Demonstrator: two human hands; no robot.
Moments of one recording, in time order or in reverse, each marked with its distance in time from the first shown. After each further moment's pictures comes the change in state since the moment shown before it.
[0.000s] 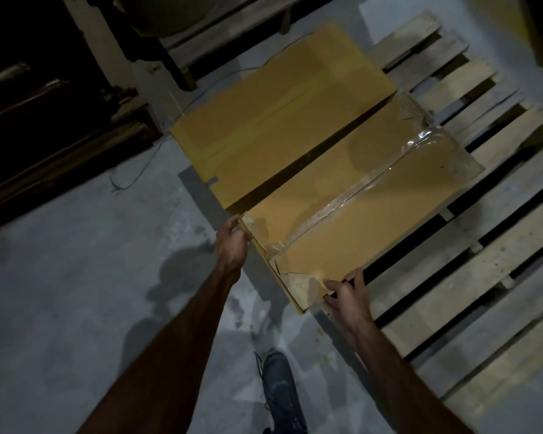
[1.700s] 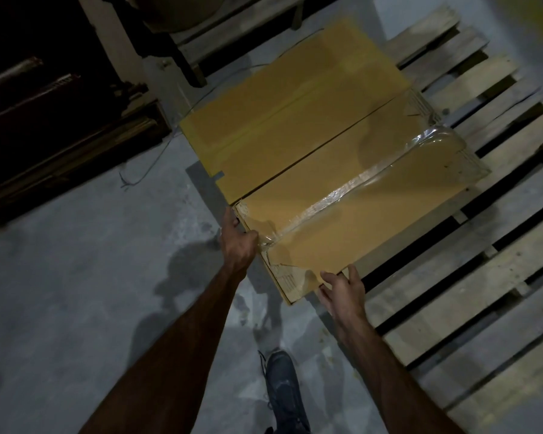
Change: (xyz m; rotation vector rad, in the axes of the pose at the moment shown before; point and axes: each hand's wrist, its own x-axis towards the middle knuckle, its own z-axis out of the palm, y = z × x) left_hand -0.005 0.000 0.006 0.130 0.129 0.150; right_hand 0.016 0.011 0.024 0.061 0.028 -0.075
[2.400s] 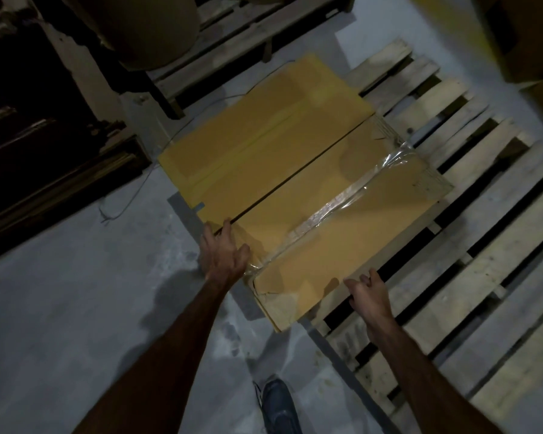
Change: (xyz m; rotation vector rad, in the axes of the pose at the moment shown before) left_hand 0.038 0.015 0.001 0.874 -0.064 0.343; right_hand 0.030 -0.060 -0.049 -0.252 0.077 -0.121
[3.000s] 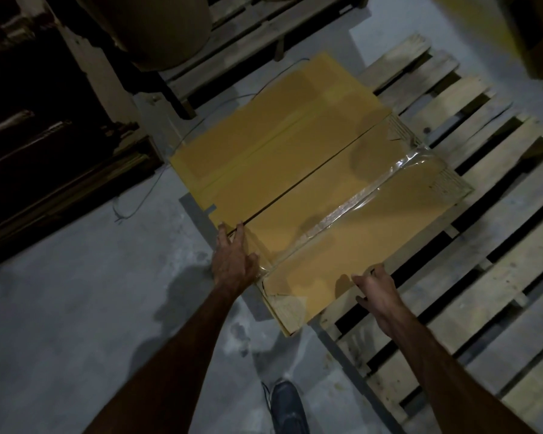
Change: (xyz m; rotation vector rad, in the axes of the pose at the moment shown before) left_hand 0.000 -0.006 0.002 0.046 -0.062 0.073; right_hand 0.033 -0.011 0.005 -0.024 -0.117 0.027
